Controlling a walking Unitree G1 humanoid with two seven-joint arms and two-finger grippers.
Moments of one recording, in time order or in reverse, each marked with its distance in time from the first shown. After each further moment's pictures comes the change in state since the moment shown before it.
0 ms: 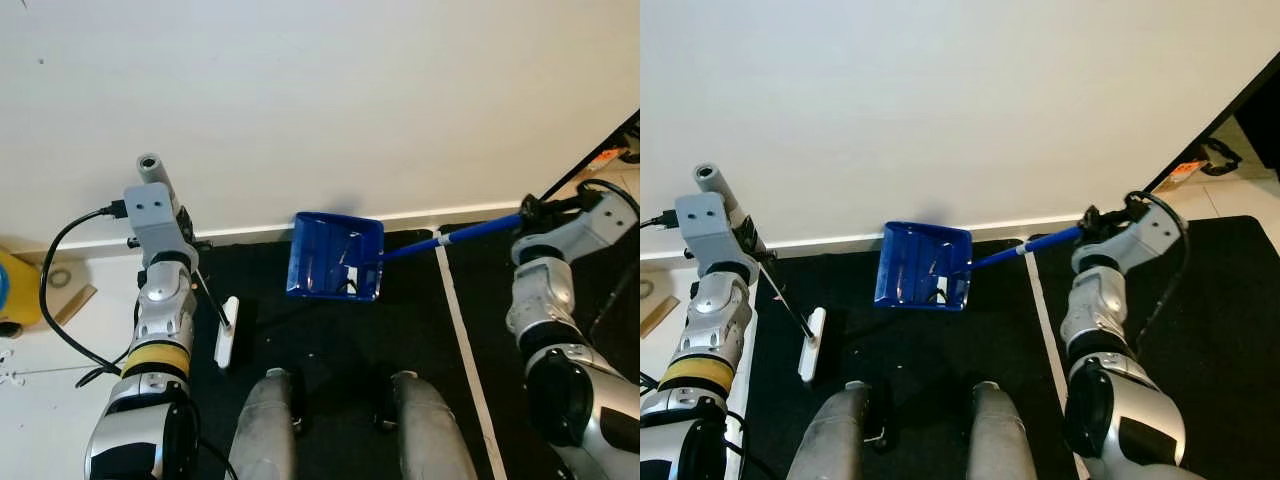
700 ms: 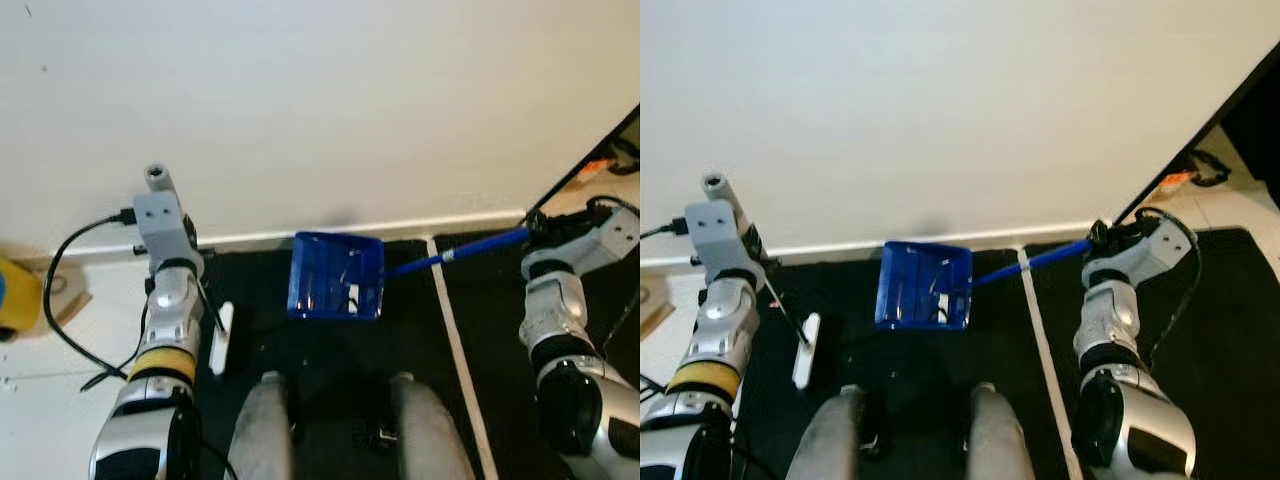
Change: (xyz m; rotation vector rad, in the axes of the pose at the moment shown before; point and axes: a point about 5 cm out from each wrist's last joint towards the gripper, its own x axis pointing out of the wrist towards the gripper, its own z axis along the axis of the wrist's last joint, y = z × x) left arm -0.003 -0.008 -0.008 0.019 0.023 0.035; right arm -0.001 -0.003 -0.002 -0.013 0.031 0.036
